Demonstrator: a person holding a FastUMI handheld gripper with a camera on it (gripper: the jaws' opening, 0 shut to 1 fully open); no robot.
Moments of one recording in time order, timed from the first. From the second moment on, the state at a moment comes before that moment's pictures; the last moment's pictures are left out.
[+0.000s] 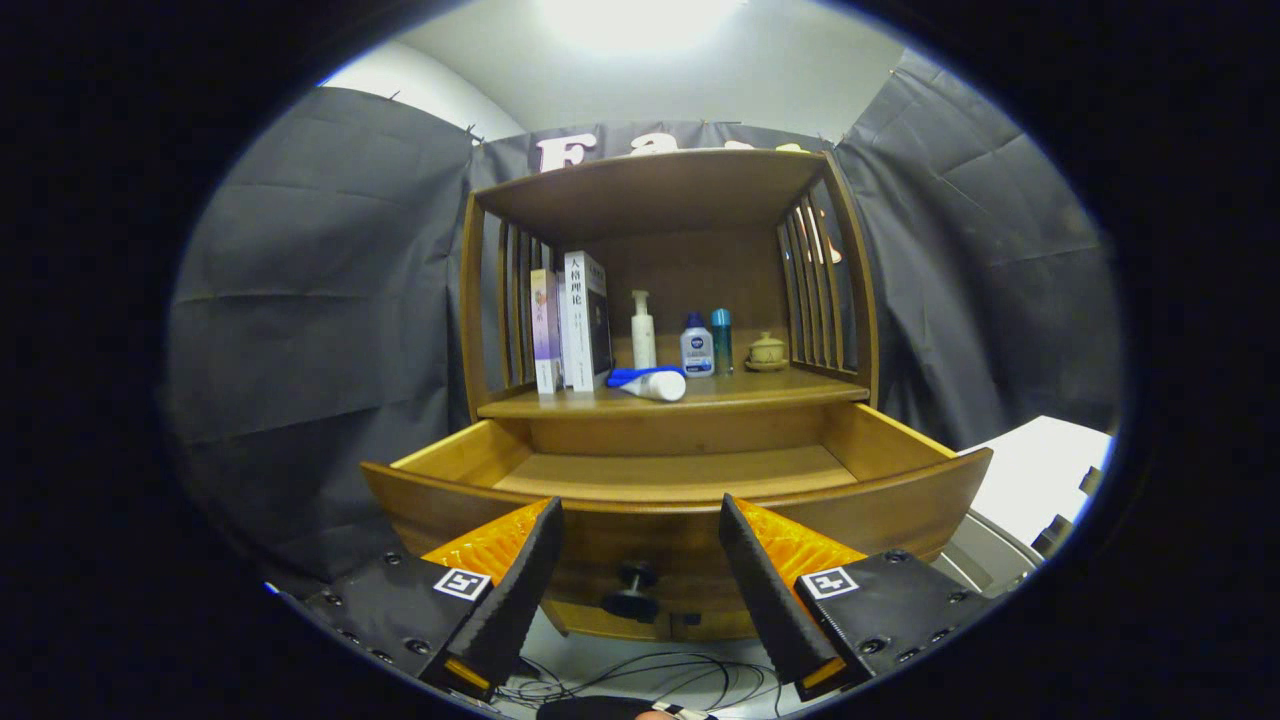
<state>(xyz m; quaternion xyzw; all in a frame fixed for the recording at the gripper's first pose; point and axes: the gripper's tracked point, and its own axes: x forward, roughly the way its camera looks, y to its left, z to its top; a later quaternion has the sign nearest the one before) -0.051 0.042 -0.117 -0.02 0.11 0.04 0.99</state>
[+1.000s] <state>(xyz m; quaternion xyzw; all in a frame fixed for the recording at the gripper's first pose) -0.032 0.041 -0.189 -0.01 0.18 -0.01 0.98</state>
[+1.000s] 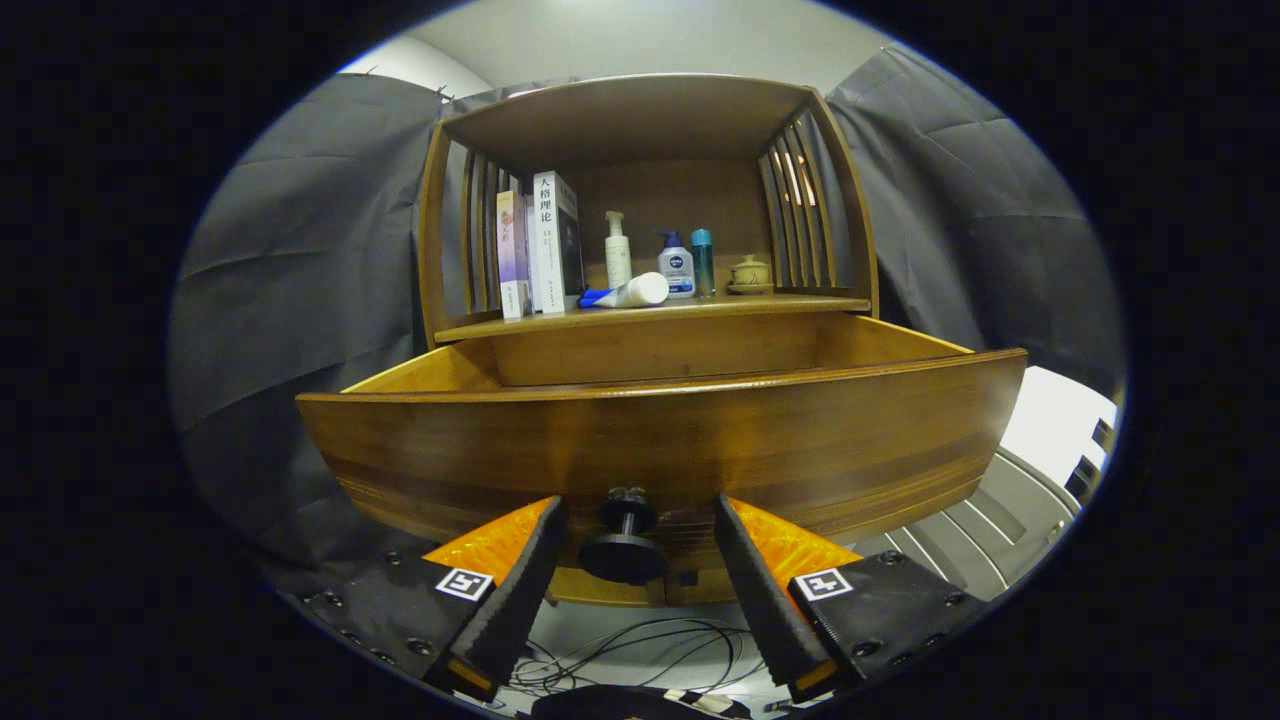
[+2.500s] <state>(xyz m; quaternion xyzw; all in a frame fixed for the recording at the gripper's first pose) 0.036 0.038 -0.188 0.00 0.17 -0.01 0.98</state>
